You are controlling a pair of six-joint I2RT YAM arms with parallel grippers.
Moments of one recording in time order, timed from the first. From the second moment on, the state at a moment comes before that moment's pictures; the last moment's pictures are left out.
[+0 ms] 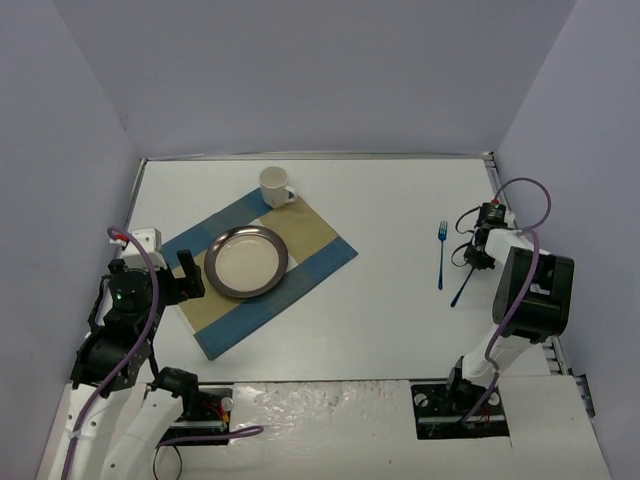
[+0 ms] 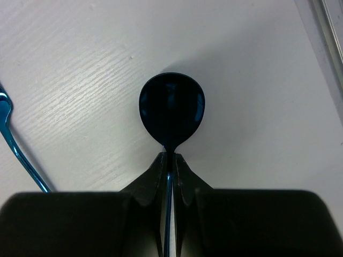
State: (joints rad) left arm -0.24 0.51 0.85 -0.76 -0.25 -0.22; right arm -0.25 1.73 0.95 -0.29 0.22 0.26
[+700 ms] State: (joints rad) left arm -0.22 0.54 0.85 -0.76 -0.27 -0.22; right arm 0.38 1.79 1.44 -0.37 0.23 0.10
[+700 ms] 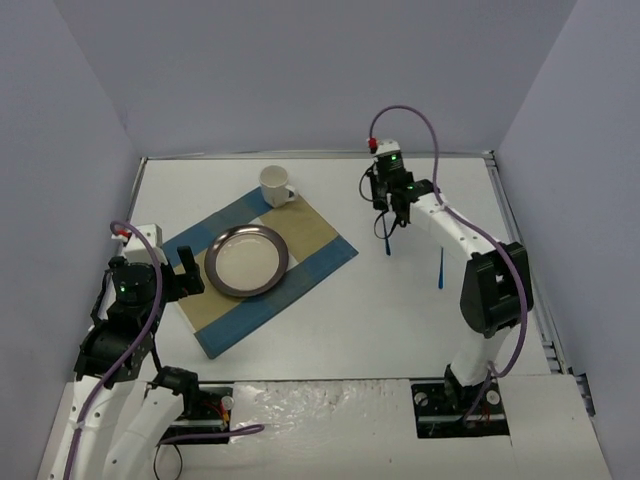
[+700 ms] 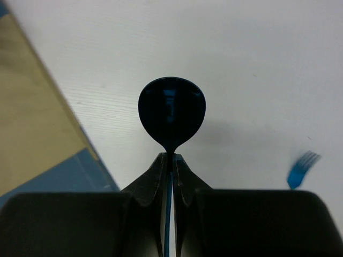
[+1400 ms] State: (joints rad) left arm -0.18 0.59 0.85 -0.76 -0.28 -0.22; right arm 0.63 2.28 1.91 -0.48 0.08 -0.01
